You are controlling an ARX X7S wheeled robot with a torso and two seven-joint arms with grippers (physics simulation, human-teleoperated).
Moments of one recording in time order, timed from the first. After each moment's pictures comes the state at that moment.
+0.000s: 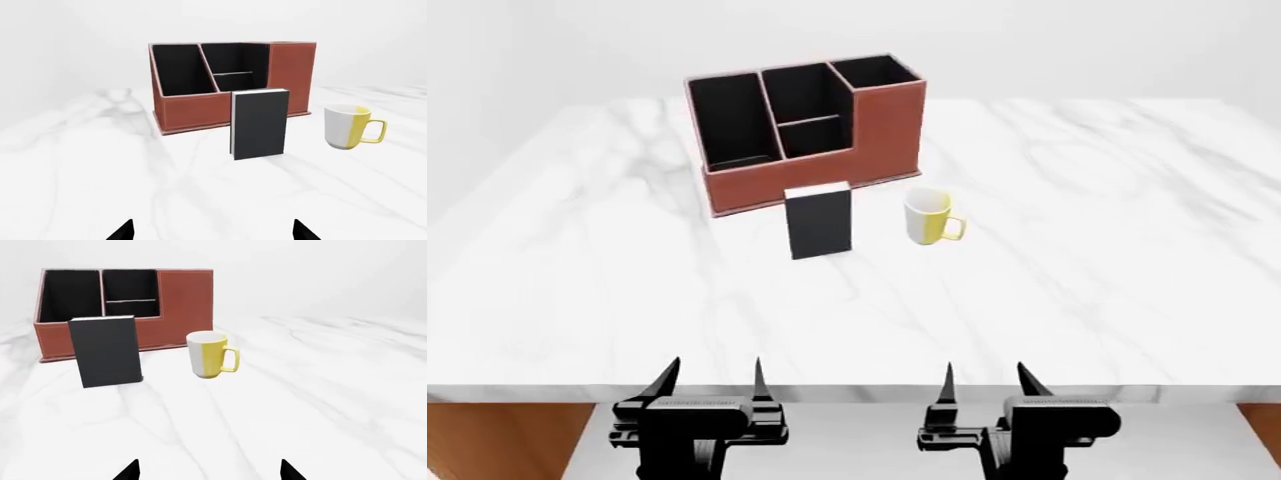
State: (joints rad) left arm 0.00 -0.05 0.06 0.00 -0.04 0.01 -0.07; right arm 0.01 0.05 -0.06 0.02 0.05 0.02 0.06
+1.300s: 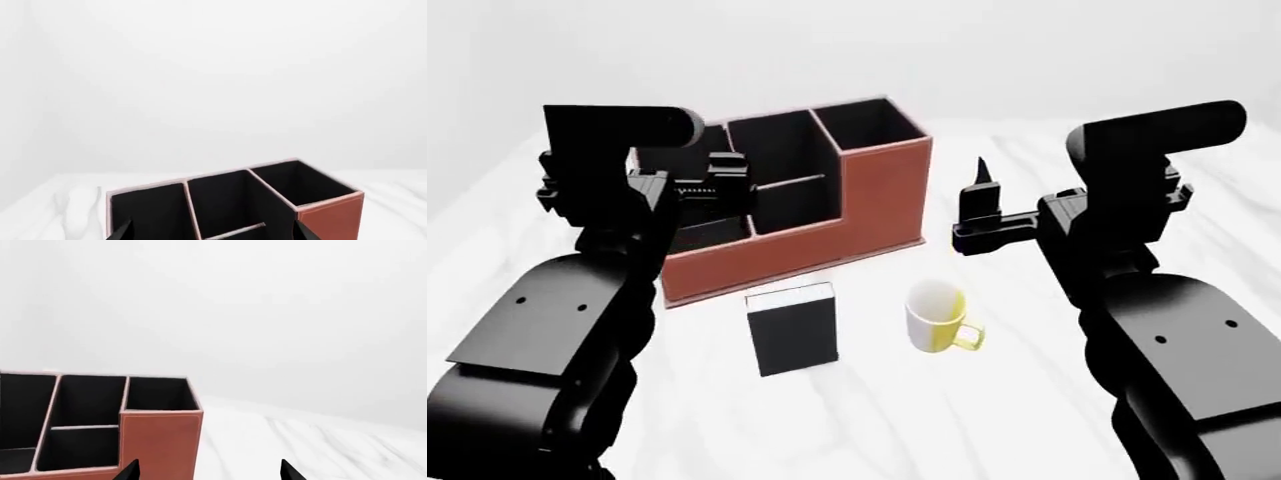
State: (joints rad) left arm -0.76 -0.14 0.02 0.41 -0.22 -1.03 -0.12; right arm 0.76 0.23 -0.05 -0.63 0.27 1.31 0.07
